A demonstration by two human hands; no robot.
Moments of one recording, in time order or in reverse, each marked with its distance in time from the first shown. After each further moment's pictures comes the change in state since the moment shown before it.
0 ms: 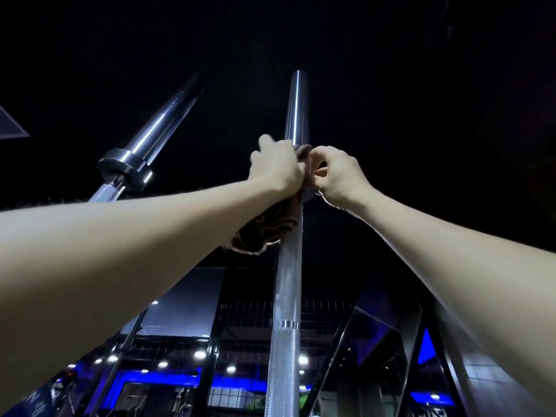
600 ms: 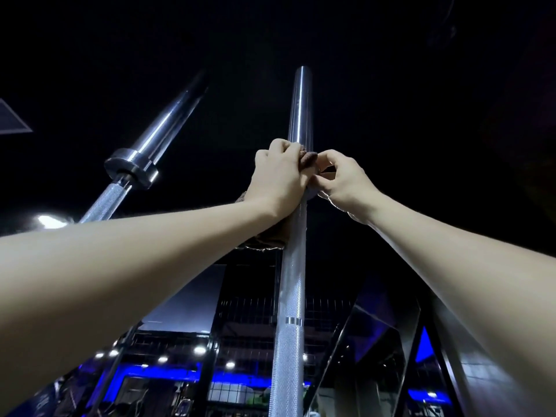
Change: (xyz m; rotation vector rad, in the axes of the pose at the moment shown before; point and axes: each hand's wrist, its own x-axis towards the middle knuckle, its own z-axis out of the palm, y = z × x) left_hand -0.024 -0.012 -0.002 -0.103 0.136 0.259; right_hand -0.001 0.008 0.003 0.278 -0.037 0.105
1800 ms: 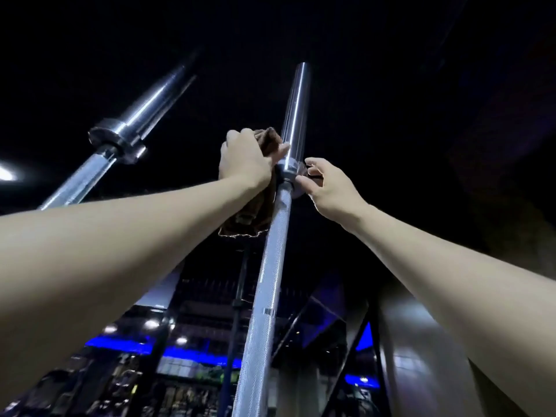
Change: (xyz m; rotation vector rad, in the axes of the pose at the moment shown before) left_hand 0.018 -0.009 -0.023 -0.208 0.143 -0.467; right_hand -0.024 -0.046 -0.013 -0.306 -0.108 0.049
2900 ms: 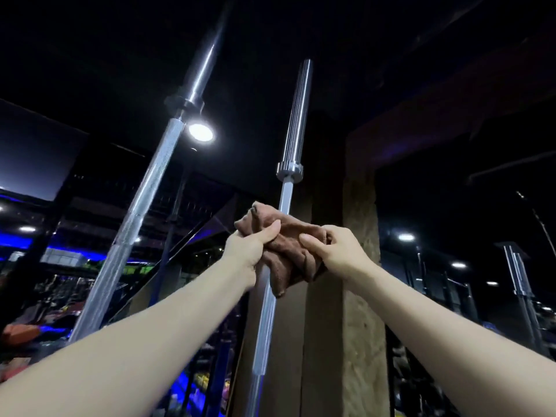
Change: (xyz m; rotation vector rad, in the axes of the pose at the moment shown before) left_hand -0.145 -0.038 -0.216 -1.472 -0.596 -1.219; right_hand -0.163 -0.271 0.009 -0.393 -0.117 0.559
